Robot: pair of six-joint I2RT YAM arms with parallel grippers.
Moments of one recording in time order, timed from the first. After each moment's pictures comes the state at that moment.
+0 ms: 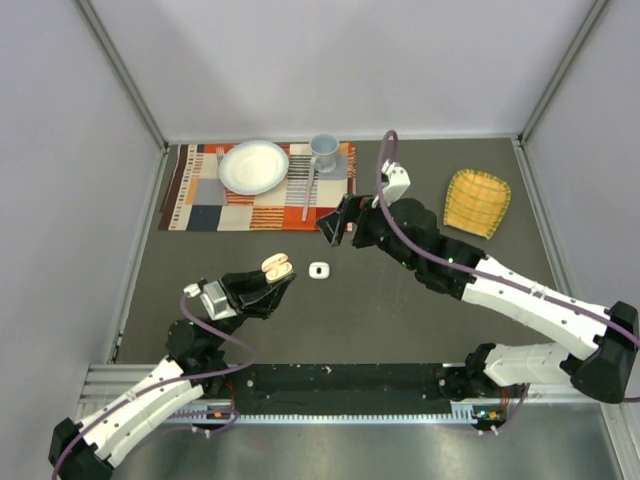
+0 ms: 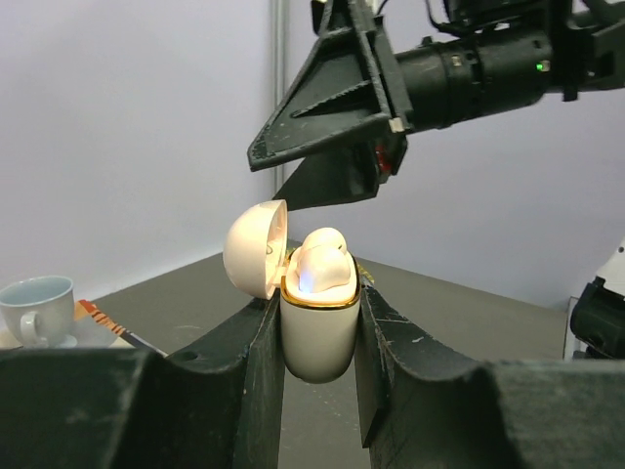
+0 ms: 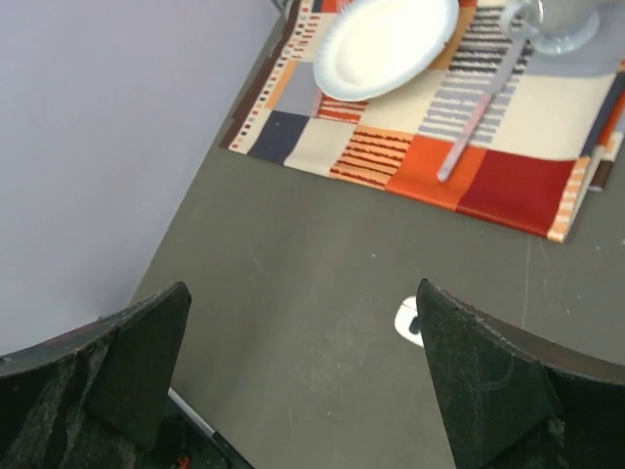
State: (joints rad) left arm -0.75 0.29 0.03 0.84 0.18 -0.17; right arm 0.99 1.18 1.07 -0.10 0.31 0.58
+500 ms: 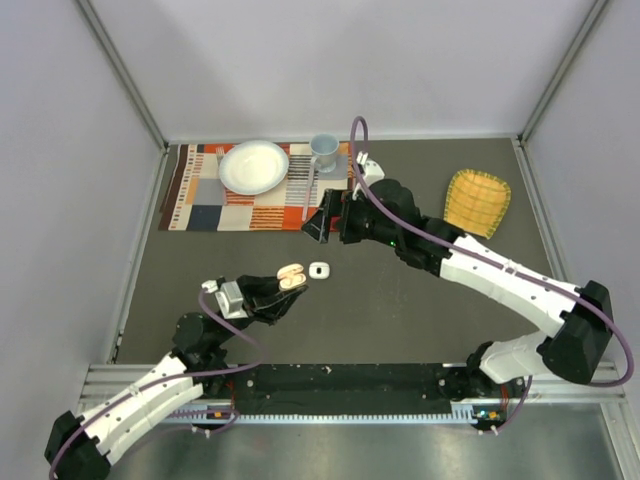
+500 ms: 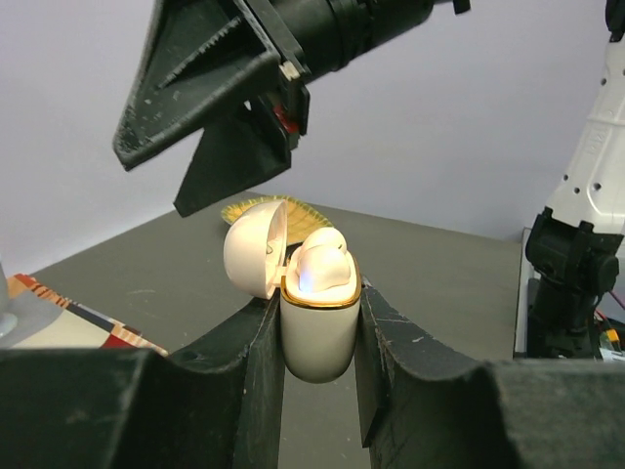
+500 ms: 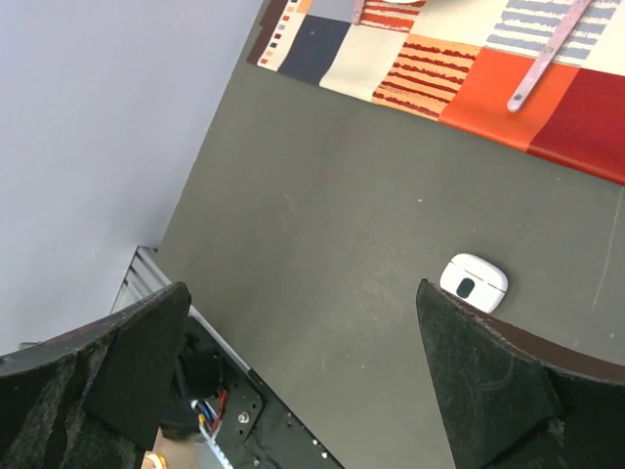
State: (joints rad) left arm -0.75 0.37 0.03 0.82 0.32 -0.17; right arm 0.88 1.35 1.20 -0.21 0.00 0.67
